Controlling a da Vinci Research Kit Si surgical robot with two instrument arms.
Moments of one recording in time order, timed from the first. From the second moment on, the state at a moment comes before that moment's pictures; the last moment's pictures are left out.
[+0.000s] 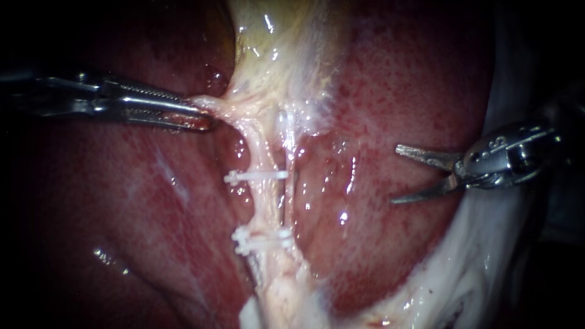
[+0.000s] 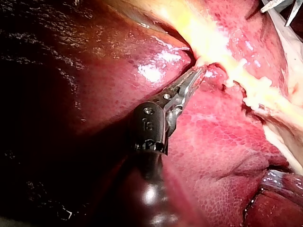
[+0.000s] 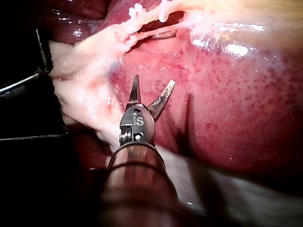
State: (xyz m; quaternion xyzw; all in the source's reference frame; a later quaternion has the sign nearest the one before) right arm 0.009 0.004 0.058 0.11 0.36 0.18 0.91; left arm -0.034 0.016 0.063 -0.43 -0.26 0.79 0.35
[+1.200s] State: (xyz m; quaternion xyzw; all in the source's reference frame) right arm 0.020 0.002 0.060 0.32 0.44 0.16 0.82; left arm -0.030 0.018 0.056 -0.43 -0.25 0.78 0.37
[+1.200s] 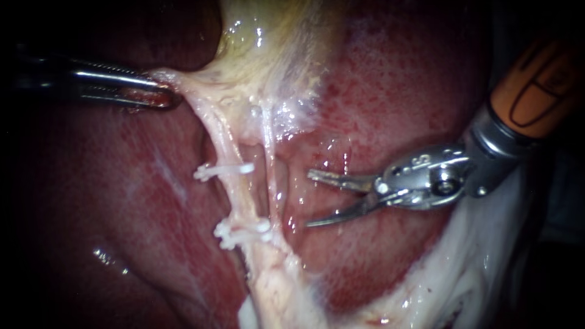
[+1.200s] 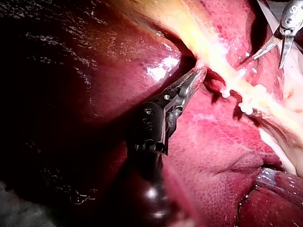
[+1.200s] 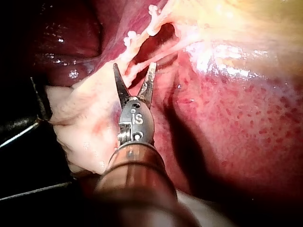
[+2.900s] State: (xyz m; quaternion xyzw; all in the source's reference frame) right arm 0.031 0.001 0.066 0.48 0.49 0.14 0.72; left arm -0.030 0.018 0.056 -0.43 -0.25 0.78 0.37
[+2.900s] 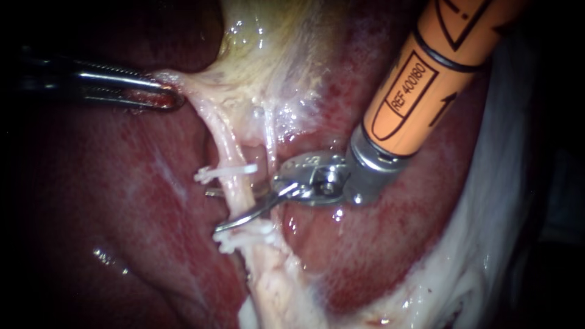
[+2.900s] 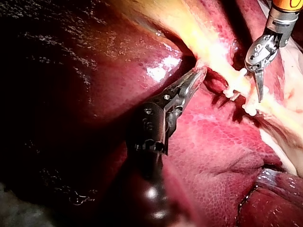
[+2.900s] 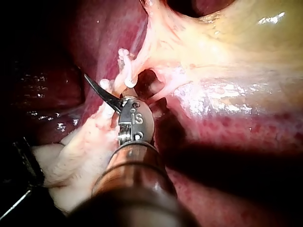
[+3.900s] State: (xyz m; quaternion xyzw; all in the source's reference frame) right arm 0.033 0.002 0.060 0.50 0.50 0.17 0.68; left arm -0.030 0.018 0.056 -0.43 -0.25 0.78 0.37
